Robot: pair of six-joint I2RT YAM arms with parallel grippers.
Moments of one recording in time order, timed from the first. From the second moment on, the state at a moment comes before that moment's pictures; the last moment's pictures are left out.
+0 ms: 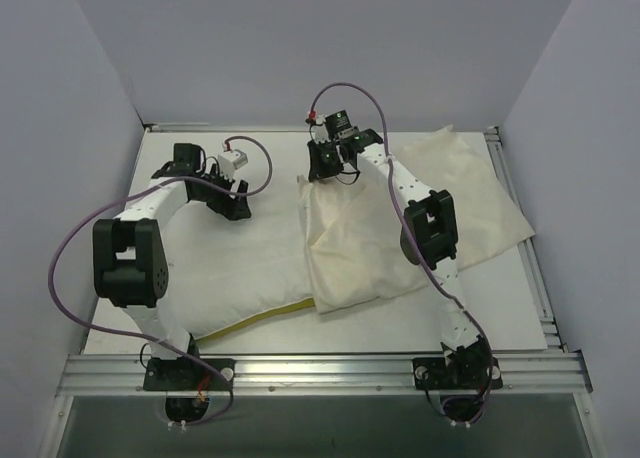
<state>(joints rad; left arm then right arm) -0.03 1.75 1.26 -0.51 0.60 0.43 0.51 2.40 2.23 -0.69 -0.27 0.13</state>
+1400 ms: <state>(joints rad) -0.36 1.10 0.96 -0.61 0.64 0.59 0.53 1.44 1.28 -0.75 -0.33 0.11</state>
